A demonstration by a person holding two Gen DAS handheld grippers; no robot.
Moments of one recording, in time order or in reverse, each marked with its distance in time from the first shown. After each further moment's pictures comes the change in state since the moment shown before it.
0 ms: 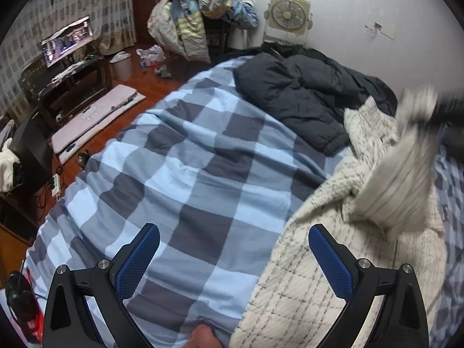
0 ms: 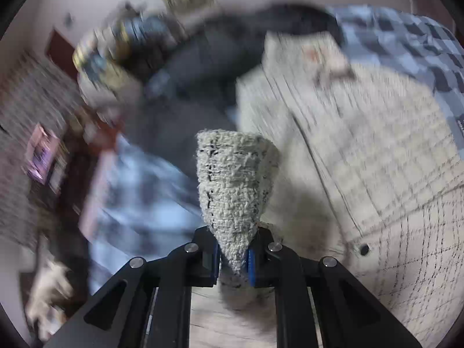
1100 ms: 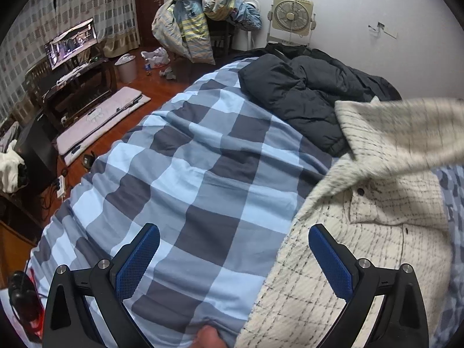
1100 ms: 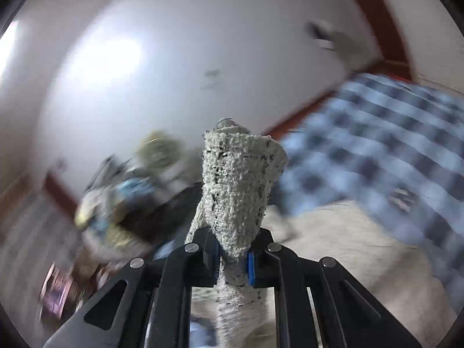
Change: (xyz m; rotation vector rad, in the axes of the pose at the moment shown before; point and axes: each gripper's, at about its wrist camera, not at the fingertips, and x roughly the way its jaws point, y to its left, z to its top) left arm 0.002 -0.002 -0.003 0.025 0.001 0.025; right arm -0.089 -0.141 0.066 0.400 -0.567 -0.205
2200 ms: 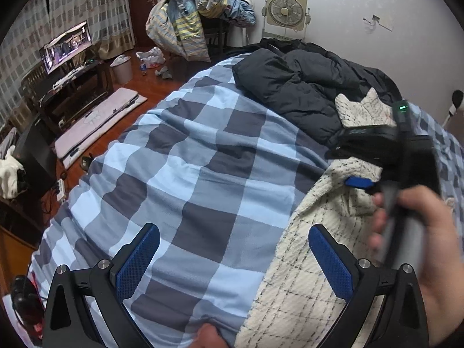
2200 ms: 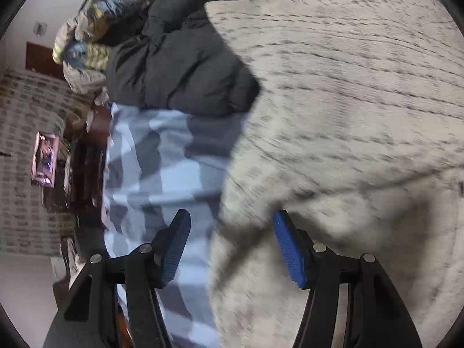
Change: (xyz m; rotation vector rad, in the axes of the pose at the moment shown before) left arm 0.002 -0.003 -0.002 0.020 0.016 -0.014; right arm 0.186 0.168 -0.321 -0.244 0.842 0.065
